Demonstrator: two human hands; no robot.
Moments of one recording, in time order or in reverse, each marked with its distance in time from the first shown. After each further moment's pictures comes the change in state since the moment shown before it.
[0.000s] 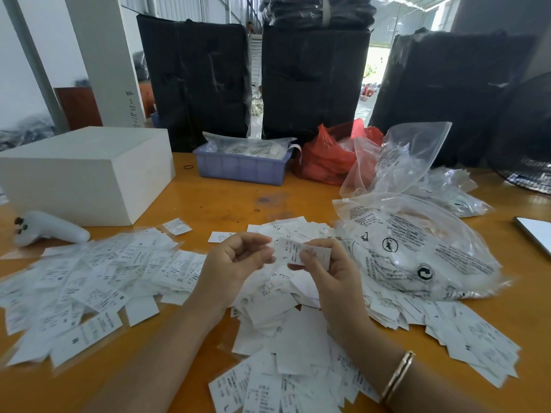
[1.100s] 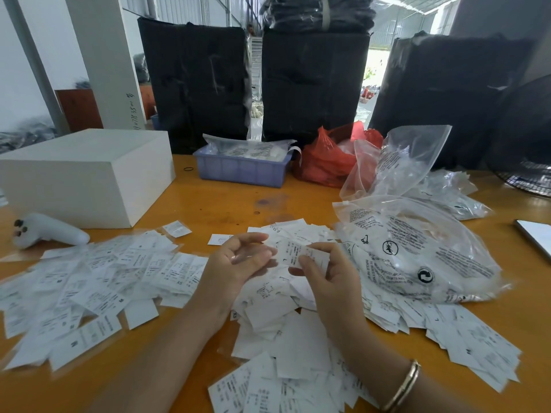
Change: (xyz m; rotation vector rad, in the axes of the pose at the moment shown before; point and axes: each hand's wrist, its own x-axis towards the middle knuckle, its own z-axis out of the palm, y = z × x) left_hand -0.001 -0.002 -0.001 -0.185 -0.033 -0.134; right_hand -0.003 -0.003 0.004 -0.105 0.052 0.045
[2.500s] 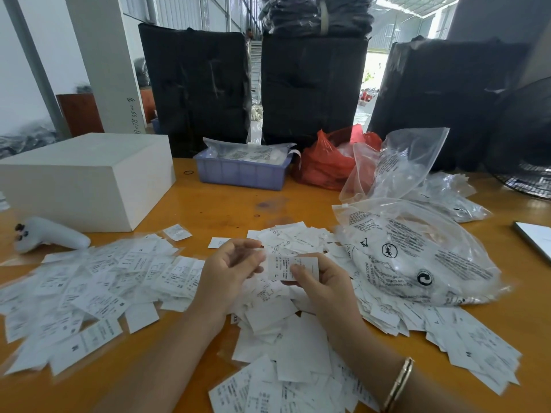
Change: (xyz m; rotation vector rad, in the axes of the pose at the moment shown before) left_hand 0.003 -0.004 0.000 0.175 0.155 0.056; right_hand 0.002 0.005 -0.002 0.045 -0.132 0.161
